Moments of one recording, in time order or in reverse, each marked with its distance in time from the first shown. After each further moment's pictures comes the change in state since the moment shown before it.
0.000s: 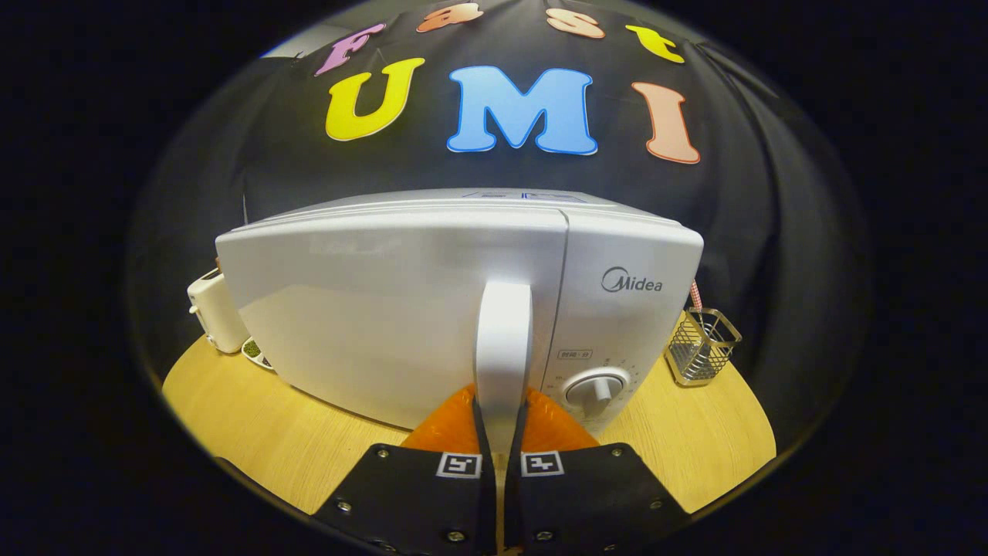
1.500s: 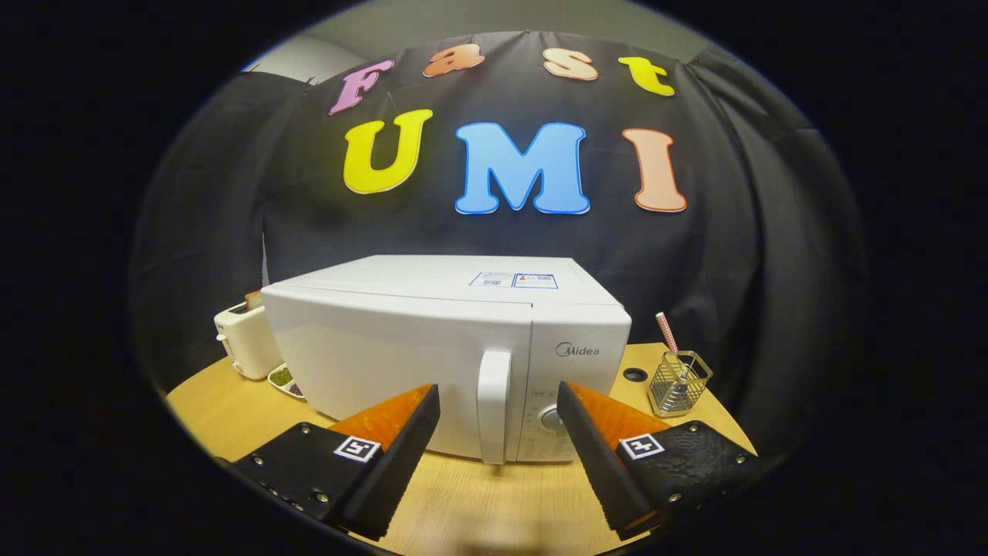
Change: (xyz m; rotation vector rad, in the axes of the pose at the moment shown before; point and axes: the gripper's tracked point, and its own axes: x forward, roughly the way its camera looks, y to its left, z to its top) arm -0.051 -0.010 0.038 0.024 -0.167 0.038
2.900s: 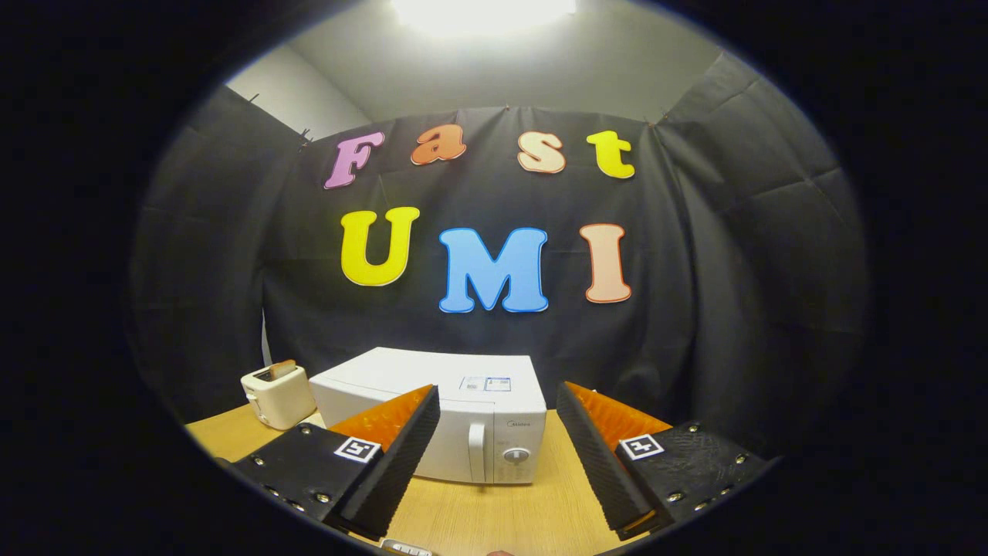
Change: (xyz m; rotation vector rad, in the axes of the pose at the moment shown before) arm -0.164 -0.013 0.128 0.015 -0.278 -0.084
